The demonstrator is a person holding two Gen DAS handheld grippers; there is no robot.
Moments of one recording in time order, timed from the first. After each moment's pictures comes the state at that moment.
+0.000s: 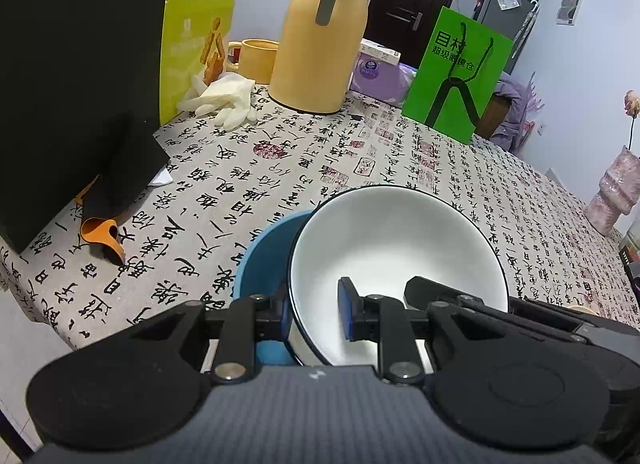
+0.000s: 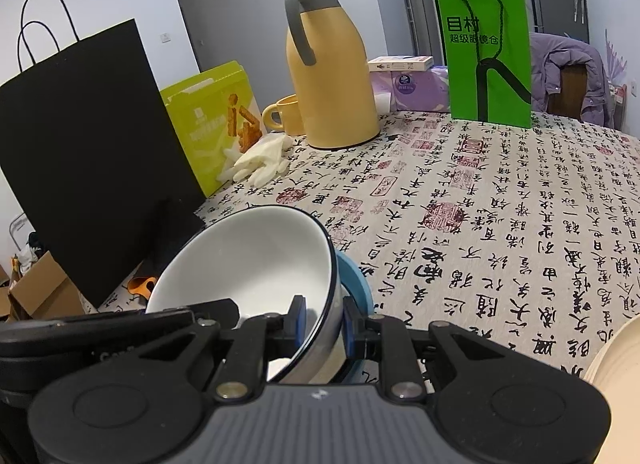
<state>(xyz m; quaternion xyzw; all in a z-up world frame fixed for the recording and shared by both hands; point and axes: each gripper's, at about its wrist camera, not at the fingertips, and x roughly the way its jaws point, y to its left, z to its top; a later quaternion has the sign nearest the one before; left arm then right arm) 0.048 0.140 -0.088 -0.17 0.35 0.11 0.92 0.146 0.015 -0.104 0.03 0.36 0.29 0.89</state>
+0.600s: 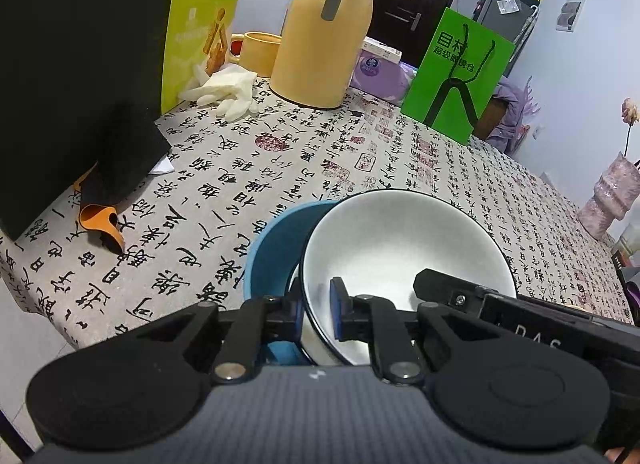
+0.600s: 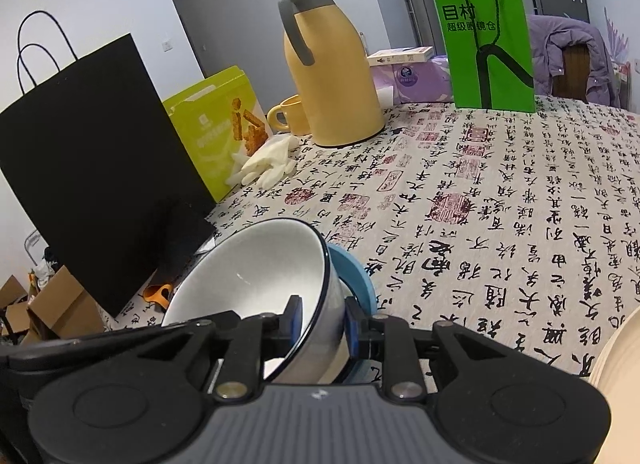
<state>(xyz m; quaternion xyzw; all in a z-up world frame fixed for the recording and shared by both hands) 0.042 0.150 -0.095 -0.19 0.35 0.10 0.91 0.148 0.008 -0.101 0.07 0.37 0.30 0.88</state>
